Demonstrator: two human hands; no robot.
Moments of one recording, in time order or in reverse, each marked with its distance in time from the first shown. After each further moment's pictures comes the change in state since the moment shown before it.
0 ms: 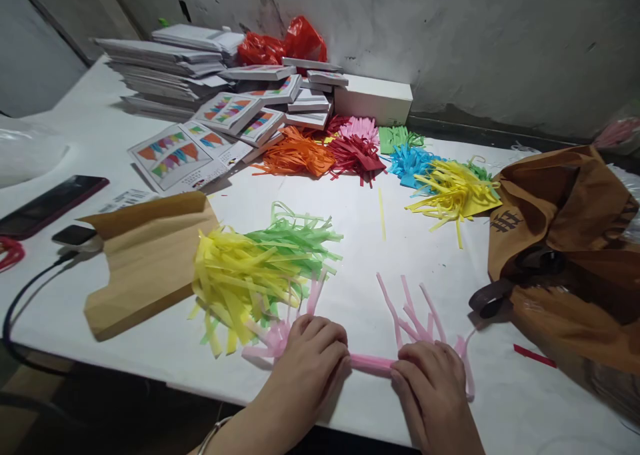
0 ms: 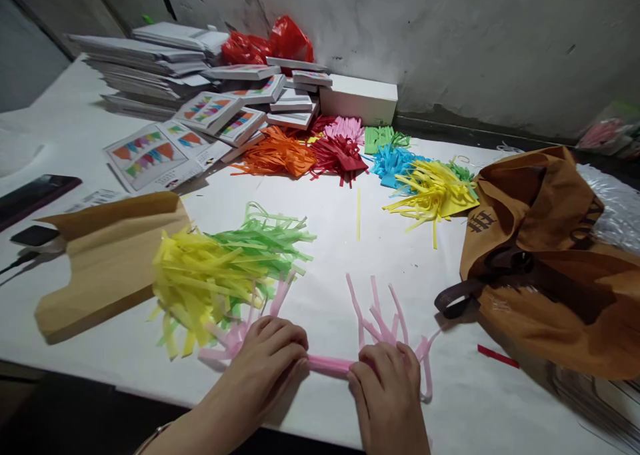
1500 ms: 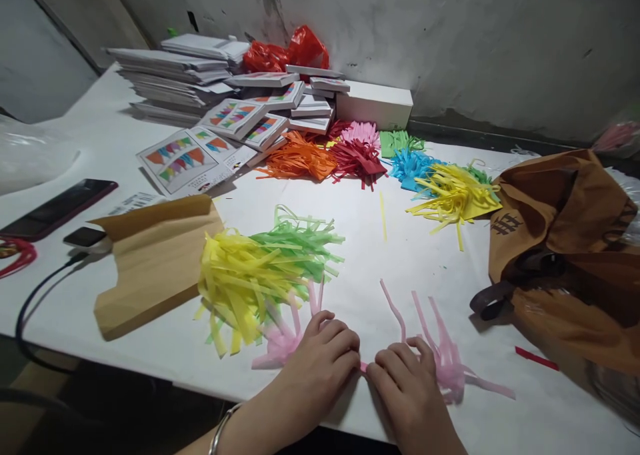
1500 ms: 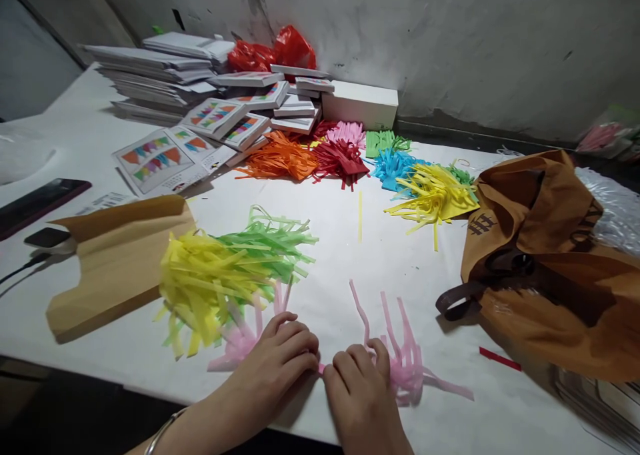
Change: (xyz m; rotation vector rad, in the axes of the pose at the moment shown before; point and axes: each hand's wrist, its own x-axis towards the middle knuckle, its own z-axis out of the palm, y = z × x) left_hand 0.004 -0.007 0.010 0.038 0.009 0.211; right_hand 0.017 -0.021 0.016 0.029 -0.063 -0.166
